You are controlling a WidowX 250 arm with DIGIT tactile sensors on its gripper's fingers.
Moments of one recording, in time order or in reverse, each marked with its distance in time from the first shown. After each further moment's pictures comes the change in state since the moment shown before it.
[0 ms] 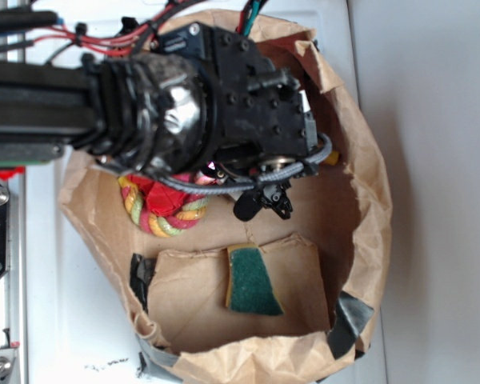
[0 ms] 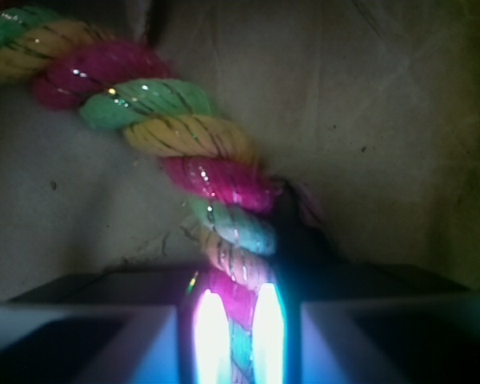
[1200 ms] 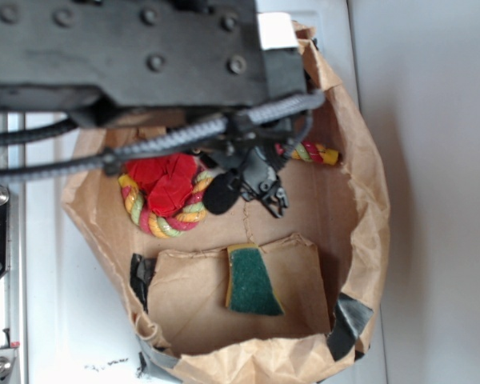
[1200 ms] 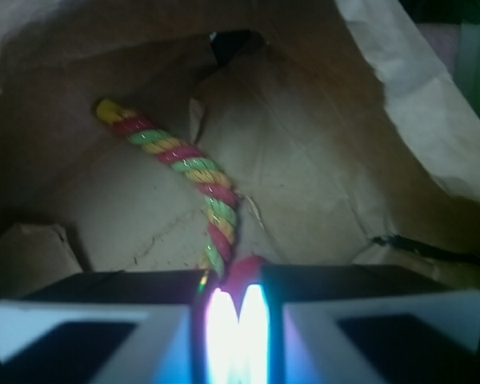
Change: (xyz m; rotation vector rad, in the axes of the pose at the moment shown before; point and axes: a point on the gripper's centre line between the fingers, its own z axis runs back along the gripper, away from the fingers) arm -0.004 0.002 0.106 -0.088 -0.144 -0.137
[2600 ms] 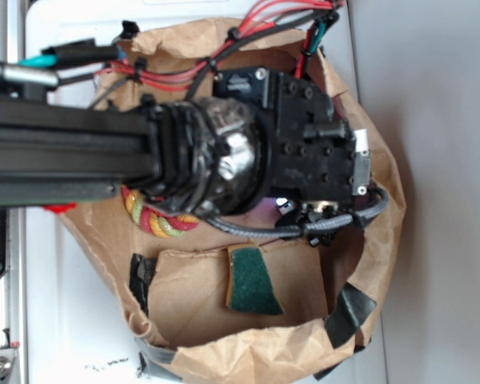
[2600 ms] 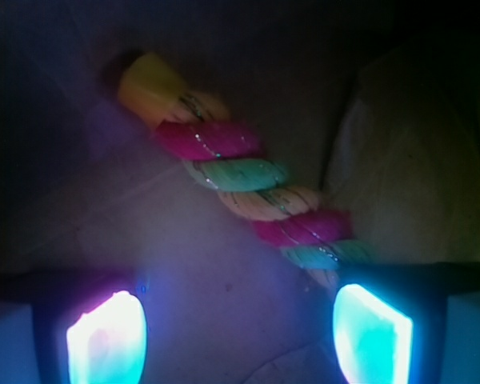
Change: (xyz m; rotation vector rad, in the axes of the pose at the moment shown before) arm 0.019 -0.025 -0.109 0.046 -0.009 -0.083
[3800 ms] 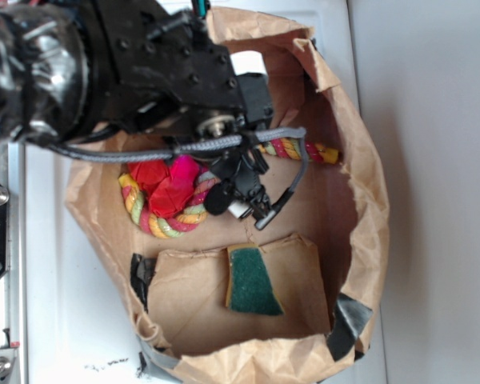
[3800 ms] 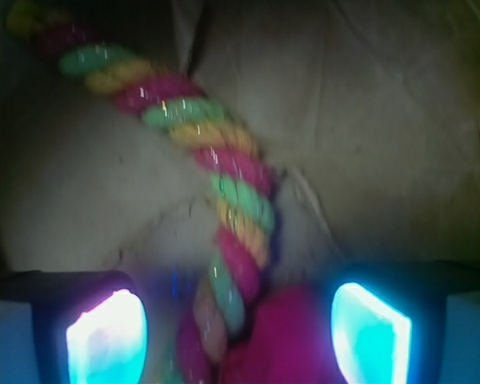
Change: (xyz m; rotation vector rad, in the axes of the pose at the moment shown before) arm -0.036 0.040 0.028 -0.126 0.098 0.166
